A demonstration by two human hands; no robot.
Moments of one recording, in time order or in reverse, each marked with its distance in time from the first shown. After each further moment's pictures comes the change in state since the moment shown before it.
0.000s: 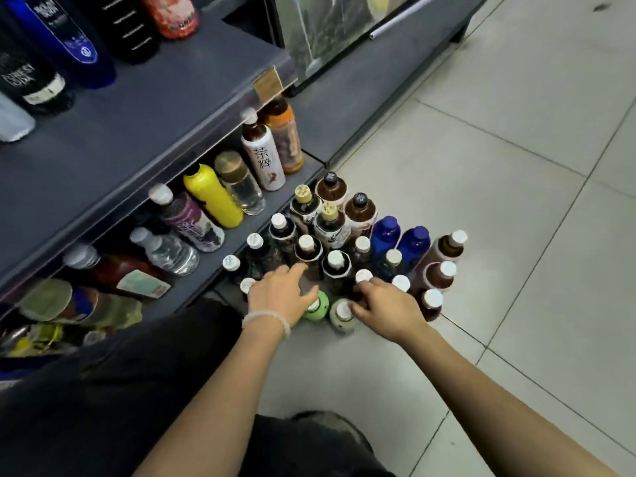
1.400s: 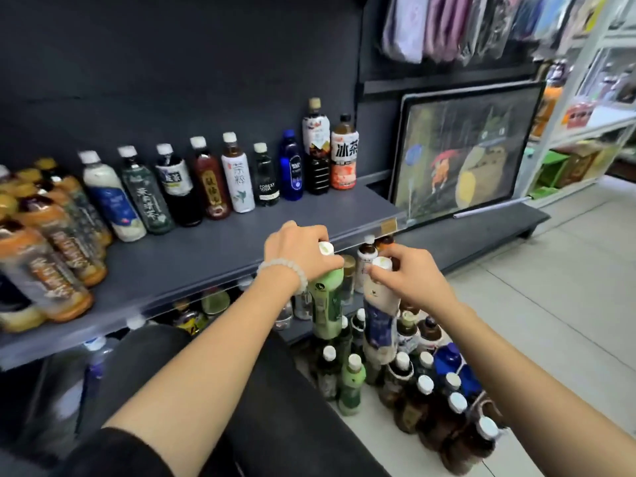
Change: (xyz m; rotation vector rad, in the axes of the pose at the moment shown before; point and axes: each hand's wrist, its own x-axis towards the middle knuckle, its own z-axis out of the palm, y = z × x) left_hand -0.151 -0.063 -0.231 -0.191 0.612 -0.157; right_hand -0.037 -0.191 -0.188 0.227 0.450 -0.454
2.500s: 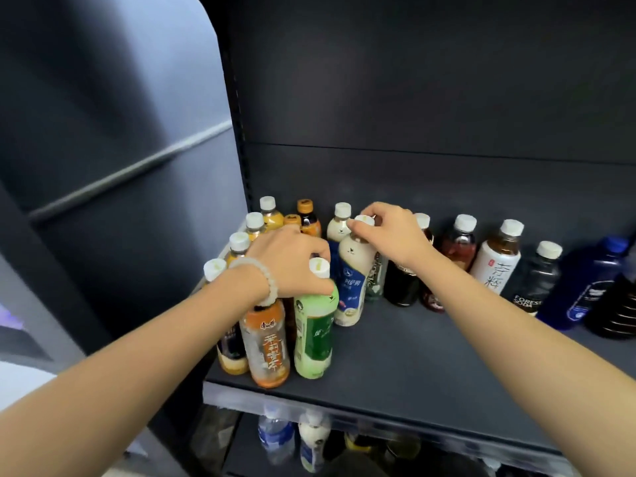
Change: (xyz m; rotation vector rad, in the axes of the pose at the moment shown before) left_hand 0.051 -0.340 -0.187 0.252 0.060 -0.332; right_hand 0.277 -0.369 0.242 0.347 -0.407 -0.511
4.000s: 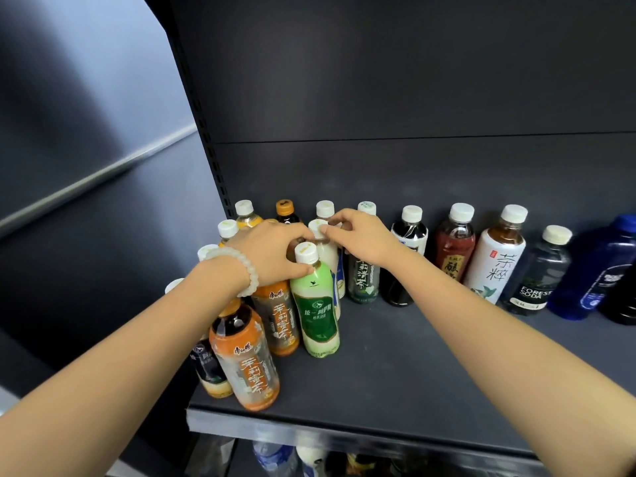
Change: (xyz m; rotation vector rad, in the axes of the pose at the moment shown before) left_hand 0.049 -0.016 0.015 -0.038 -0.121 -0.017; right_hand 0.033 0.037 0.027 0.078 -0.161 0.037
